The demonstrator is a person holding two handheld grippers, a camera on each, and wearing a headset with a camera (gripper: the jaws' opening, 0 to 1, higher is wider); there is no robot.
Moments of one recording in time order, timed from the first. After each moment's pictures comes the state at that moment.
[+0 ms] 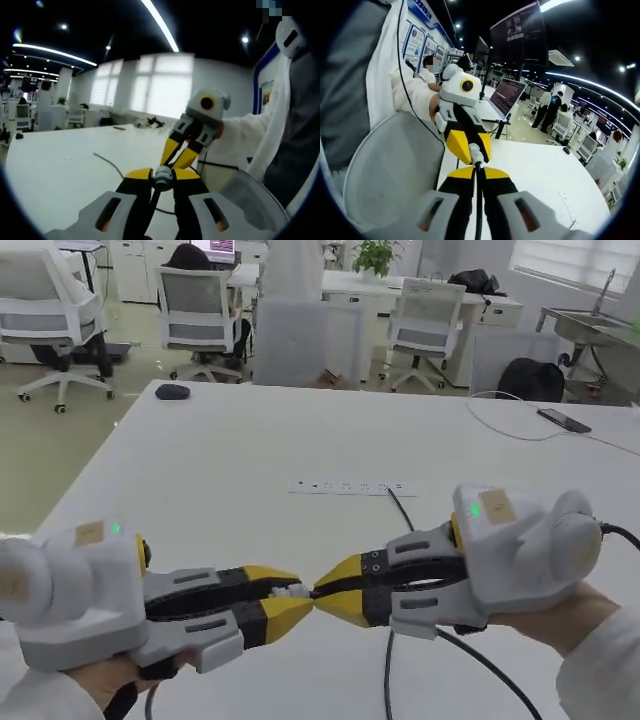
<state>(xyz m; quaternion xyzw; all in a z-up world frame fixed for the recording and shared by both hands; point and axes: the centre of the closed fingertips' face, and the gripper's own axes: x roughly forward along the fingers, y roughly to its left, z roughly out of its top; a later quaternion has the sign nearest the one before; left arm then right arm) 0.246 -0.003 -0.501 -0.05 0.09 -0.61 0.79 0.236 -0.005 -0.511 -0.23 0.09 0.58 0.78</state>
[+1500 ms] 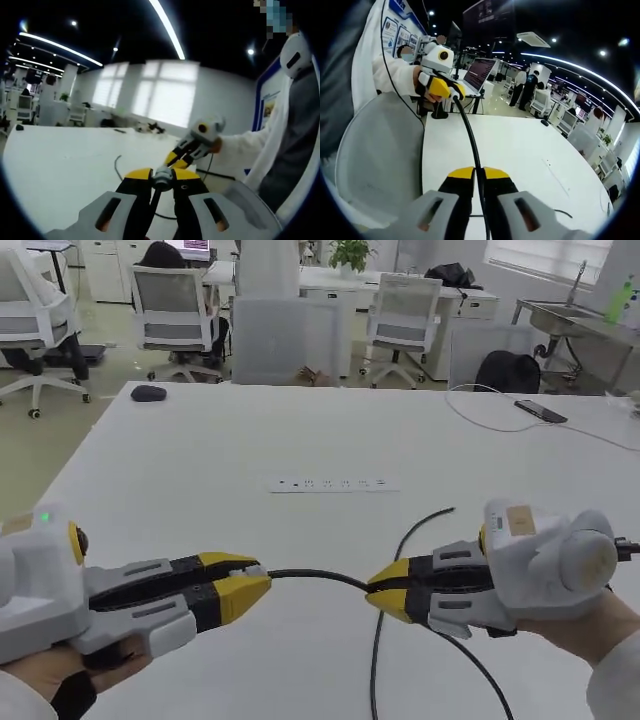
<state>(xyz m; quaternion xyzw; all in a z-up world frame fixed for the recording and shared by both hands) 0.255 0.007 -0.484 -0.09 0.09 -0.60 0.79 0.256 -0.086 -0.543 -0.23 0.15 0.47 0.84</state>
